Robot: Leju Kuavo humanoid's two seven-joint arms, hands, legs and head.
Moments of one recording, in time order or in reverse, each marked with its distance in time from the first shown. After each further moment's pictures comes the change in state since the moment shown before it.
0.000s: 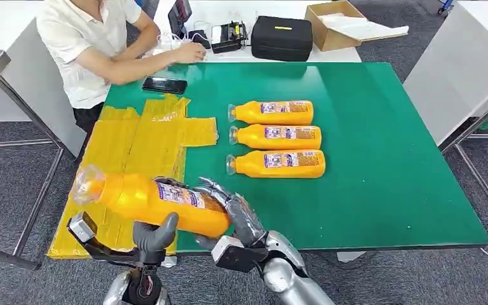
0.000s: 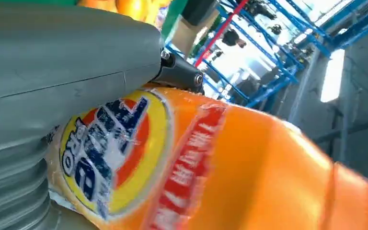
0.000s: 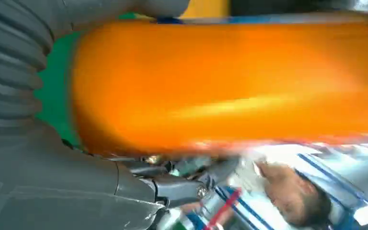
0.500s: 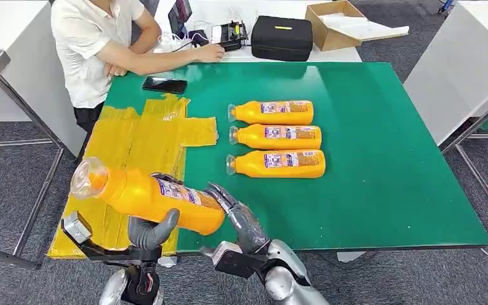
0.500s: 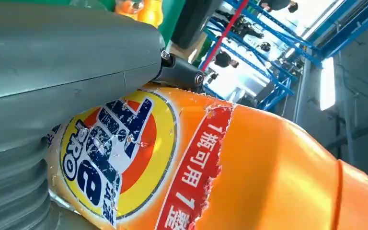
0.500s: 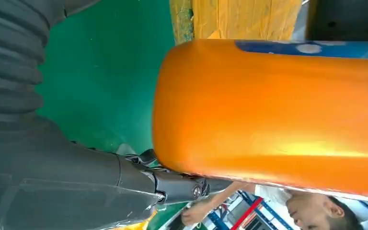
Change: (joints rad) left arm 0.006 0.000 0.002 -0.058 -0.142 0.100 -0.056; right arm 0.033 0.008 -0.014 0.033 0.026 -0.061 0.015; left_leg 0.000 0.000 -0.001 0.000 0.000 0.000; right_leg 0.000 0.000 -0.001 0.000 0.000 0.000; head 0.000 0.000
